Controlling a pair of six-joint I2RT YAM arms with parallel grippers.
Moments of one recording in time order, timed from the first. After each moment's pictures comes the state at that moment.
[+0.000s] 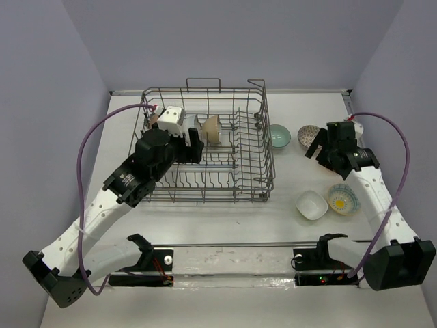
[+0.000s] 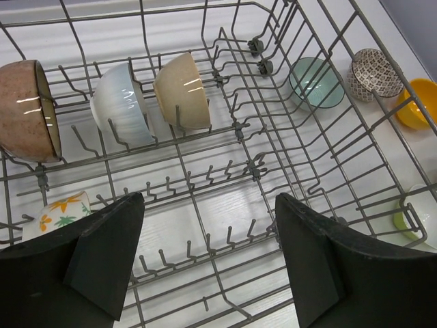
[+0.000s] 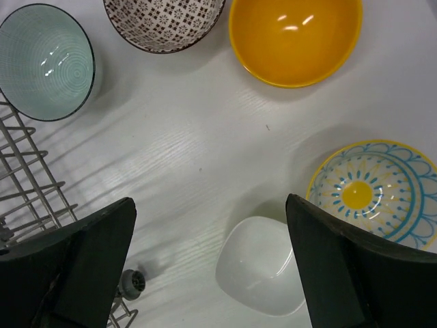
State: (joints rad) left arm -0.68 0.96 1.09 -0.45 -0.24 -0.28; right arm 0.15 1.09 1.06 -0.80 0.37 0.56
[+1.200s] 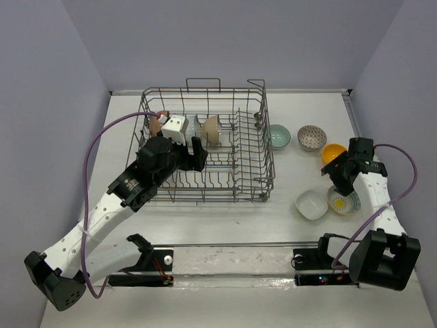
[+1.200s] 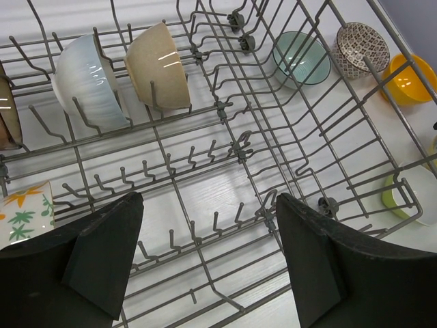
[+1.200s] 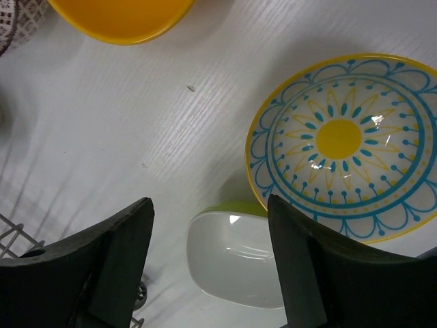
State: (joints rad) left arm -0.68 0.92 0.96 -0.37 -0.16 -0.31; right arm -0.23 1.10 0.85 -0.80 0.10 0.72
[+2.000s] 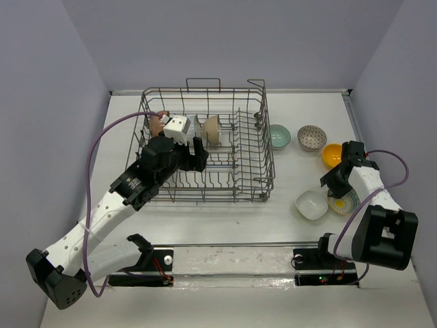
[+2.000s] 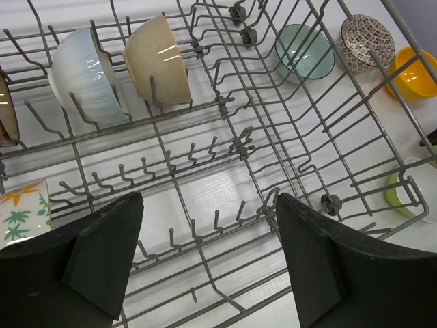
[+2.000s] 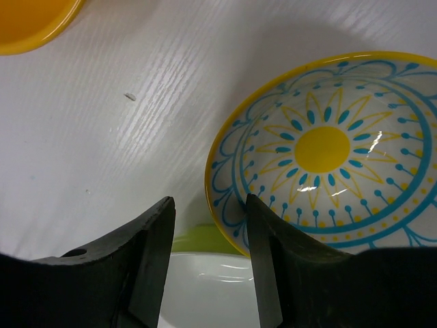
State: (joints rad) left arm -0.68 0.94 0.96 -0.37 -0.16 -0.31; right arm -0.23 1.26 0.78 -0.74 0.14 0.73
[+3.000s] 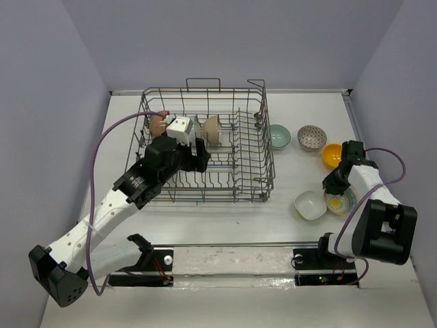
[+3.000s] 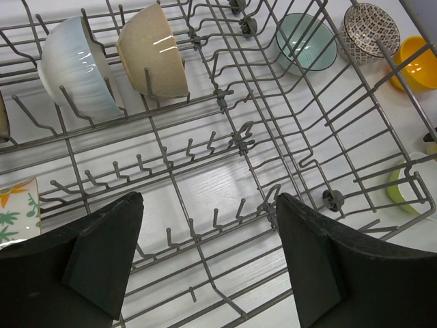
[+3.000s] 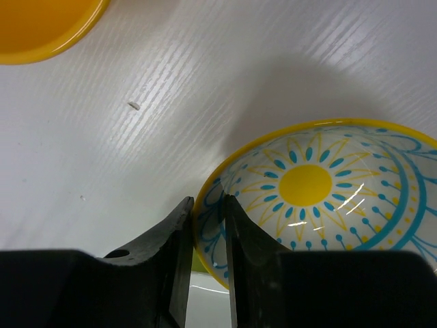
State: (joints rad) left arm -0.68 0.96 0.94 -0.36 -0.15 -0.31; right arm -0.24 1.31 0.77 -0.67 0.09 0.67
